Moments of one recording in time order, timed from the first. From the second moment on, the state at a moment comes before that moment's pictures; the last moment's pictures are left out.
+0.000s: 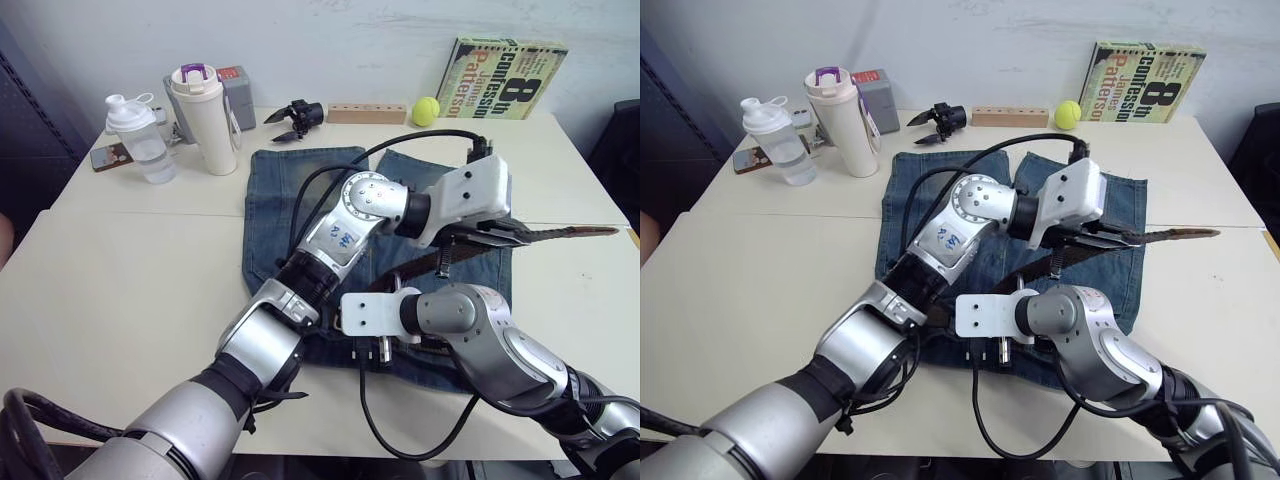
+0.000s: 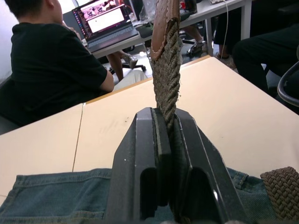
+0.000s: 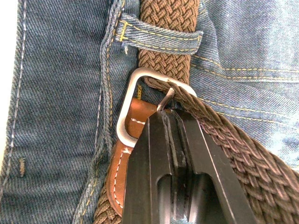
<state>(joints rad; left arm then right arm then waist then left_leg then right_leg) -1.27 -0.20 -0.29 0.72 -0.07 -0.04 -1.01 -0.56 -0.70 0.67 -0.62 -0.32 0.89 1.05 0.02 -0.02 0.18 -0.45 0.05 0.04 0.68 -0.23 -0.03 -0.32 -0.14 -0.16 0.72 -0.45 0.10</state>
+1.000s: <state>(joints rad) -0.63 0.48 -0.26 0.17 0.19 -0.35 -0.80 -0.44 -0.40 0.29 -0.70 -0.05 1.28 0.85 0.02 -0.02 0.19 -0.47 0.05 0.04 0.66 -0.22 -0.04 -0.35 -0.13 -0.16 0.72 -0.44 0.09</state>
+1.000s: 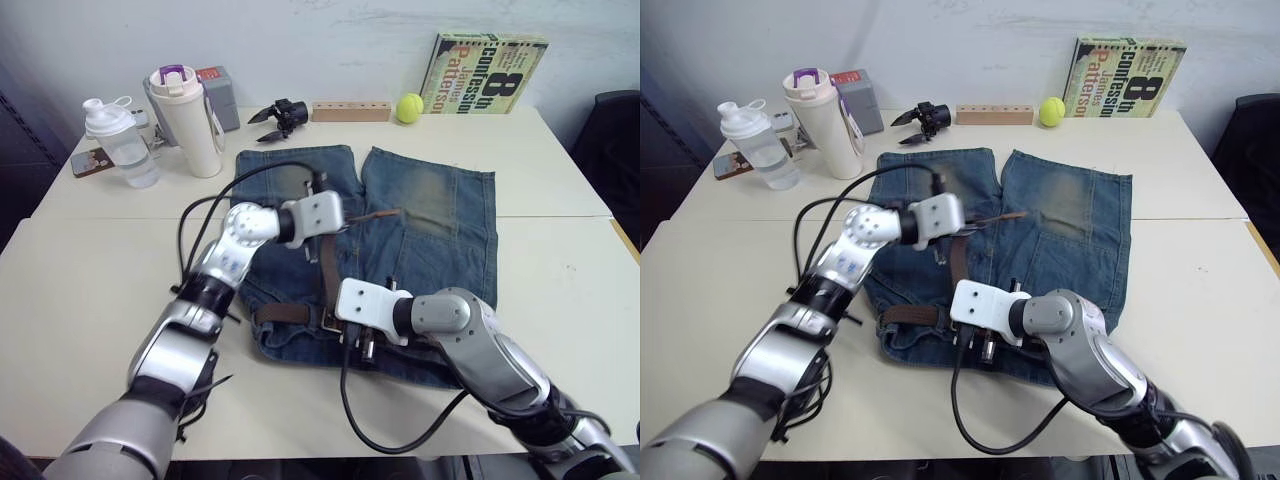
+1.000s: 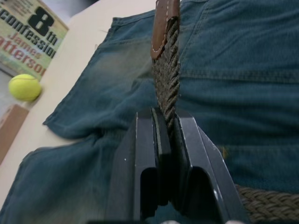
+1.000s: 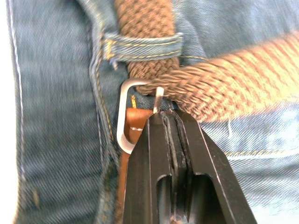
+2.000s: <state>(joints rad) -0.58 0.52 -0.25 0.13 0.16 -0.30 -0.82 -0.04 -0.69 0.47 -0.90 -0.25 0.70 0.41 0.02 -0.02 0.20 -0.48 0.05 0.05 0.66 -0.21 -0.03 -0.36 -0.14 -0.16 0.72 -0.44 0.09</state>
